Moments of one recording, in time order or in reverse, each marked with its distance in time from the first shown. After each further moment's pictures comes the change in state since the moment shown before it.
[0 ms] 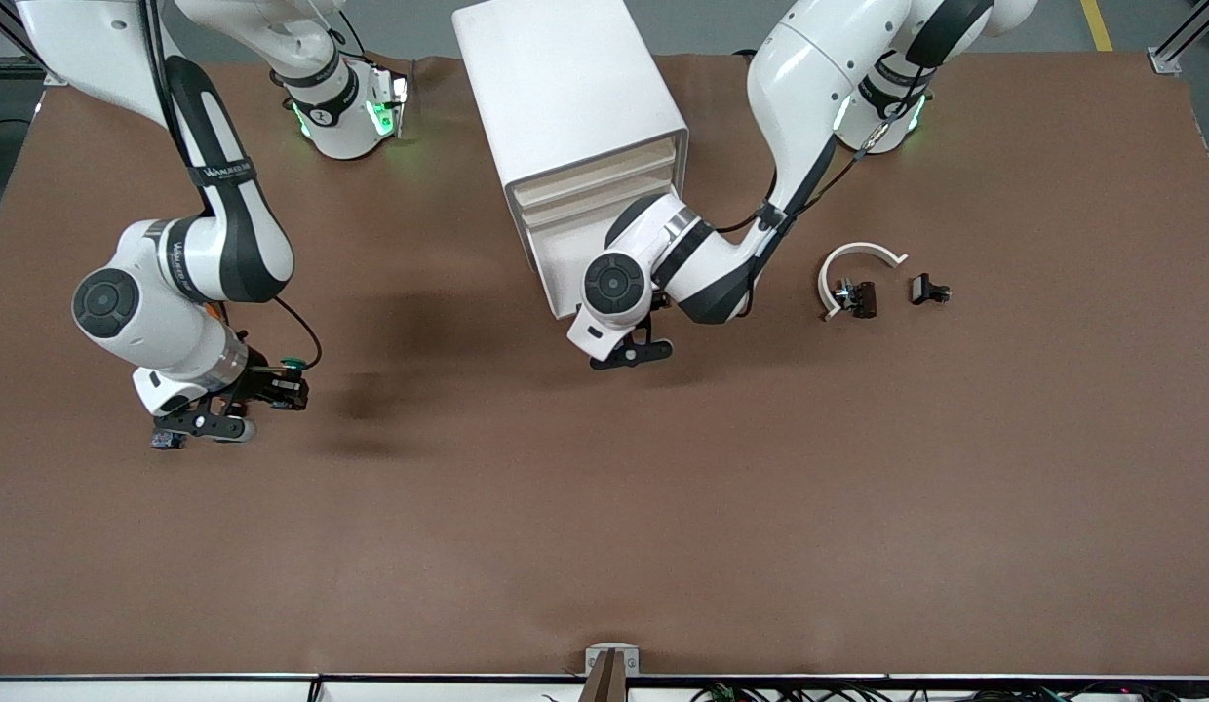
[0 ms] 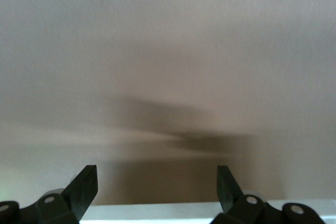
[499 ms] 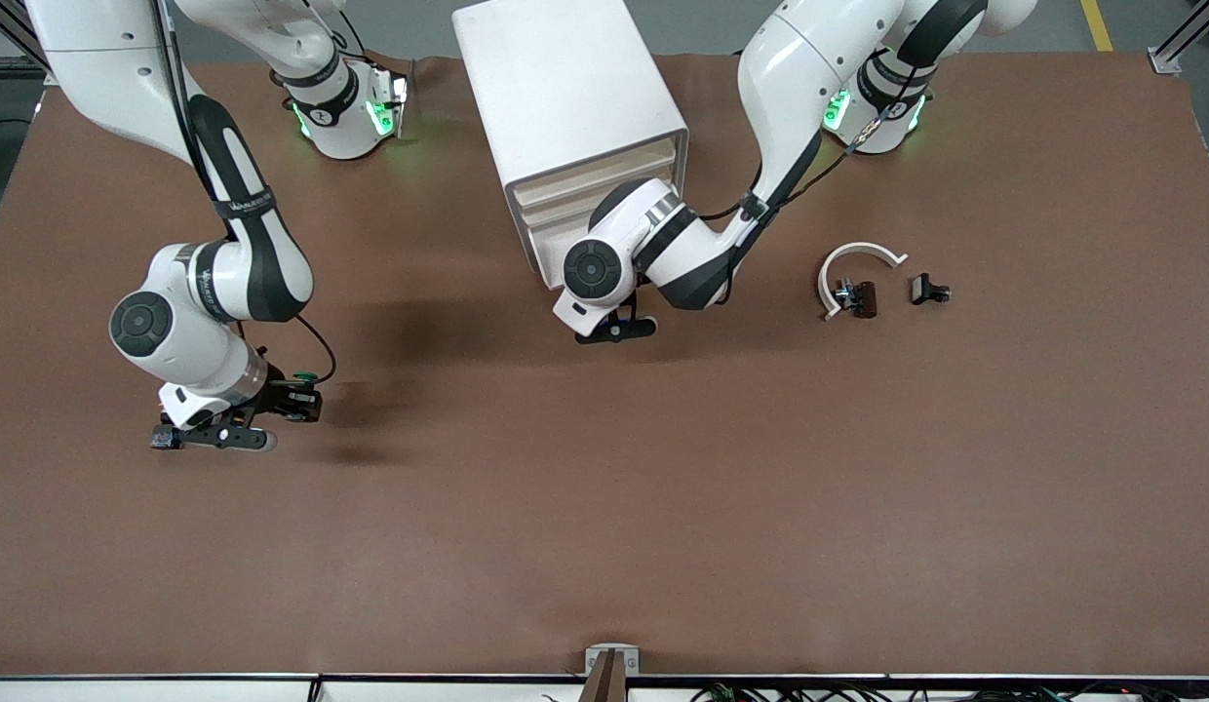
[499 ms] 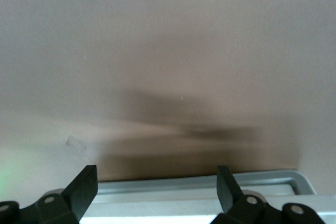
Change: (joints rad) left arm 0.002 0.000 -0.052 -0.009 -0.037 -0.072 -0.002; right arm -0.012 0.090 0.001 0.020 0.000 0.060 -0.052
